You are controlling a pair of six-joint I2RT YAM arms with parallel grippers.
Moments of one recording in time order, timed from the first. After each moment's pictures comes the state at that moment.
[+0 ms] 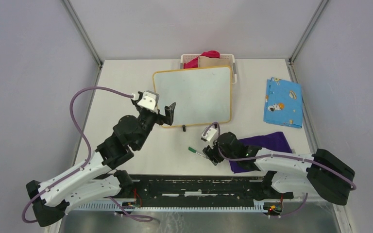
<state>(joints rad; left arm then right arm) -0.93 0.77 0.79 0.03 -0.55 0.07 0.97 1.14 0.38 0.09 0.06 0.02</state>
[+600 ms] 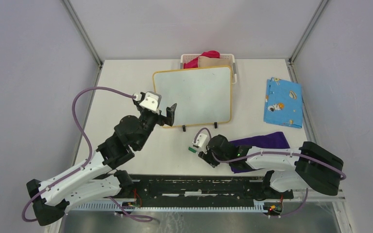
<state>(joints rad) -0.95 0.78 0.79 0.03 -0.55 0.10 1.06 1.31 0.47 0.03 0.07 -0.06</state>
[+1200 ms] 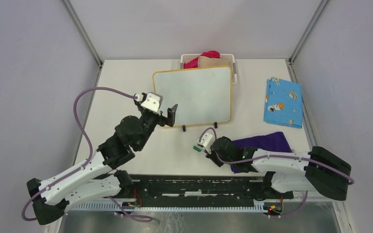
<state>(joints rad) -0.96 0.78 0.79 0.03 -0.55 0.11 1.08 1.24 0.43 0.01 0.12 0.00</state>
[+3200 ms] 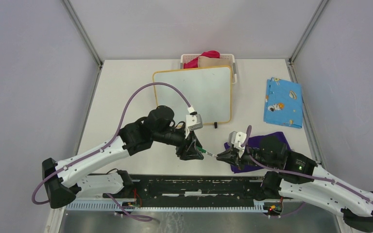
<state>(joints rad) -0.99 1.07 0.99 -0.40 0.61 -0.07 1.07 0.49 0.64 -0.47 -0.22 -0.07</state>
